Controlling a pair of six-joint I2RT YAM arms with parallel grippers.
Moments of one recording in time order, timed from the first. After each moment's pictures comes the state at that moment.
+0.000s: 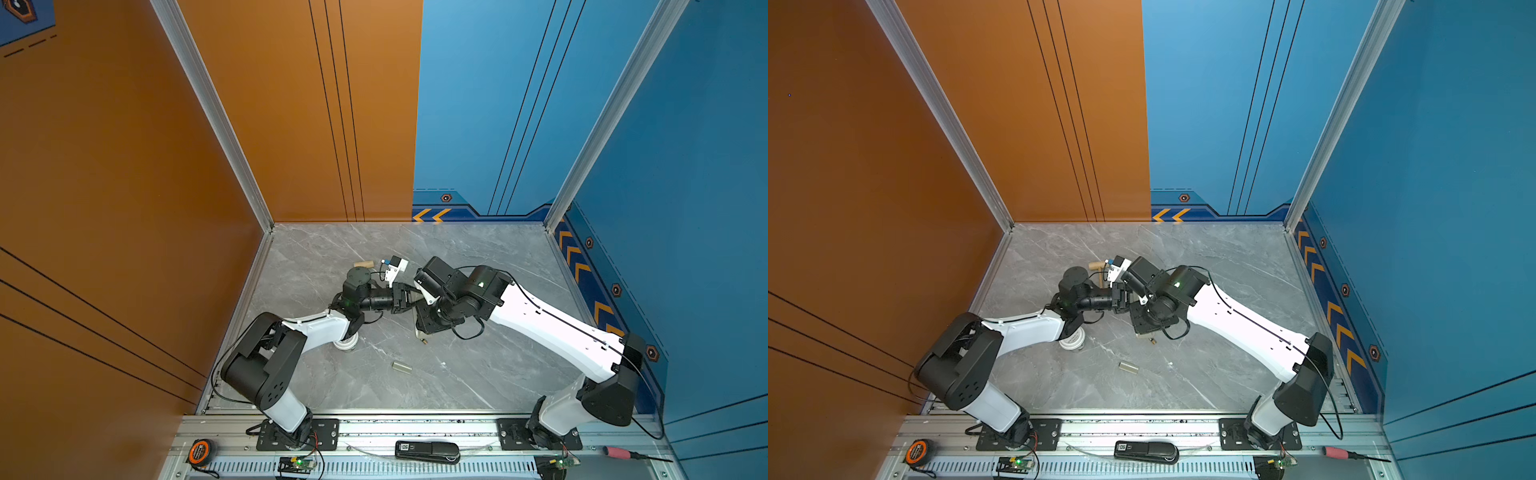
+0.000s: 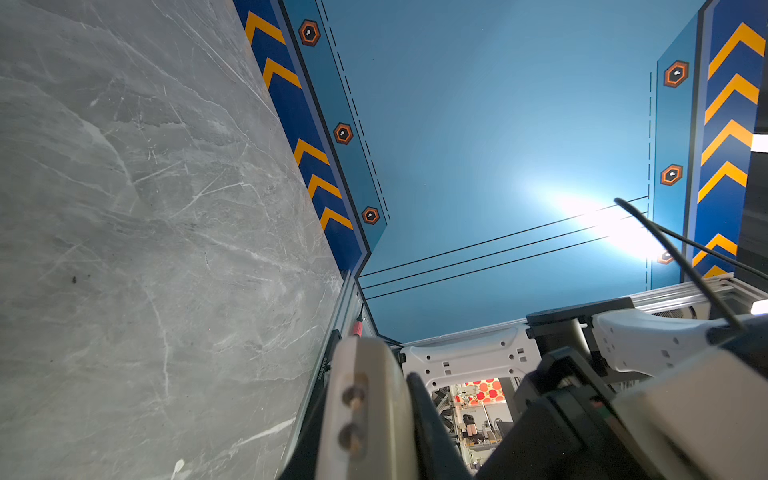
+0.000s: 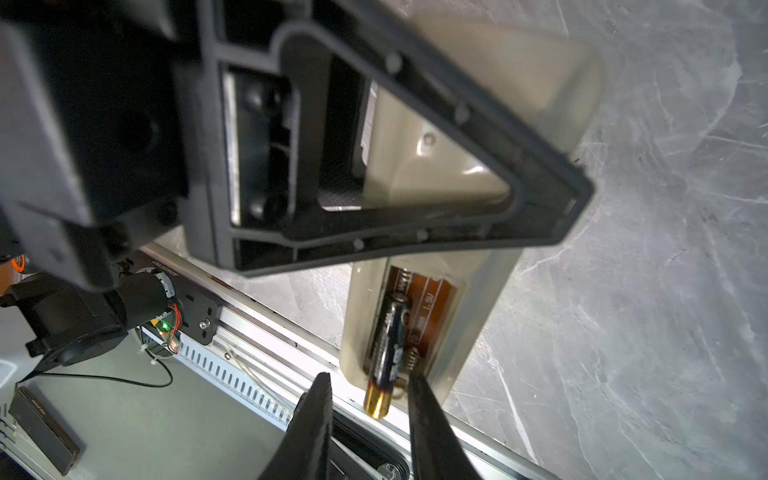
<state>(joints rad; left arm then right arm) -0.53 1.61 0.75 0.80 0.96 -1.18 0.93 1.55 1.59 -1.19 -0.05 0.60</state>
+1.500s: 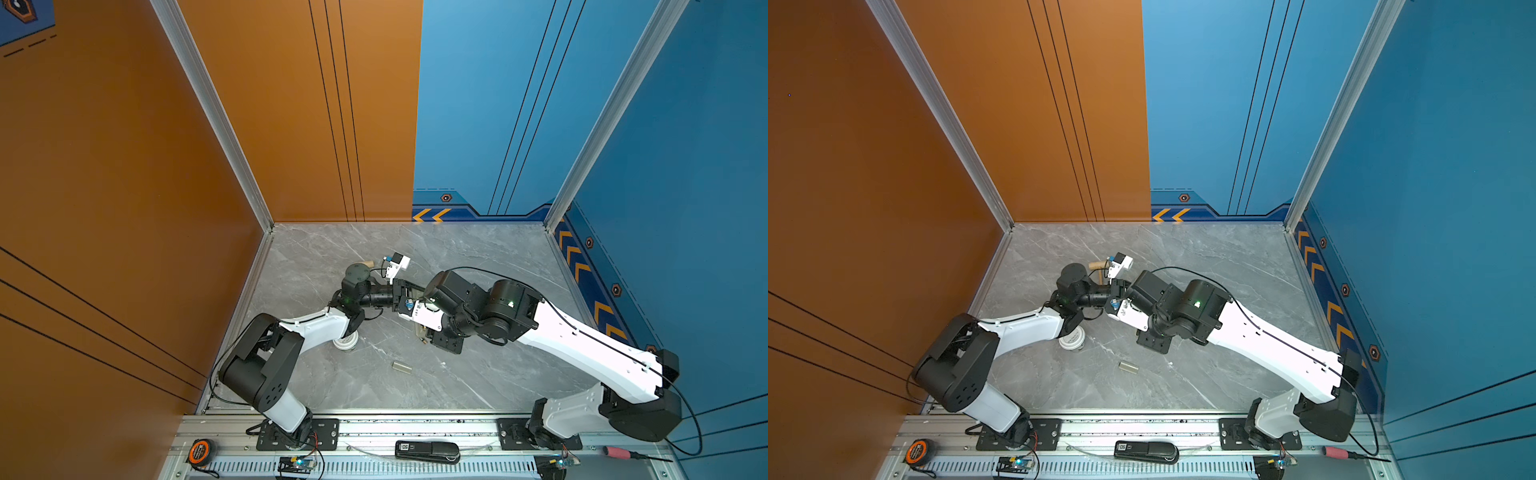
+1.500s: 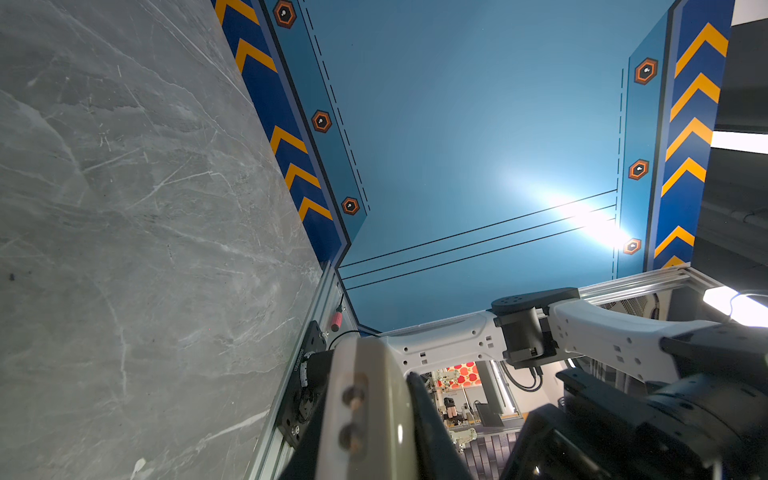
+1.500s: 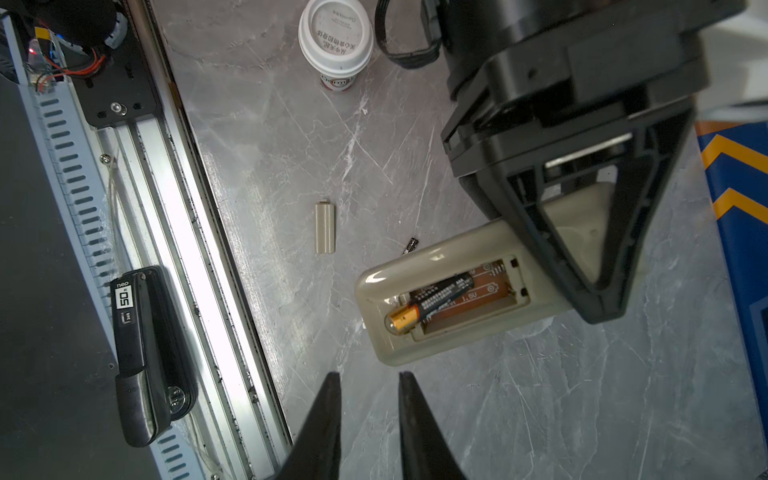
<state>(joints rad) -0.53 1.59 0.78 0.81 1.01 -1.25 1.06 1.43 1.59 -1.25 0.07 -0.26</state>
